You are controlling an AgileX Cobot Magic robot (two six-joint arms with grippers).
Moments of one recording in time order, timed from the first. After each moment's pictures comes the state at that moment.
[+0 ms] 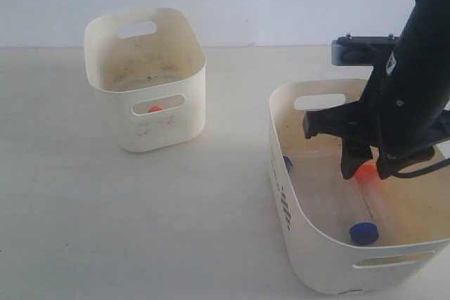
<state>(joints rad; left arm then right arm) -0.01 0.00 0.00 0.03 0.21 -0.03 0.36 1.51 -1.03 0.01 1.02 0.43</state>
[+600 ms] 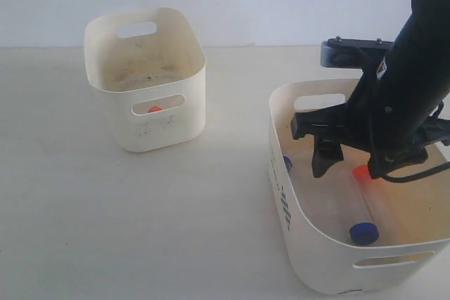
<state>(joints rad) -0.01 0.00 0.00 0.03 0.21 -0.03 0.36 1.52 -1.00 0.09 0.93 0.35</state>
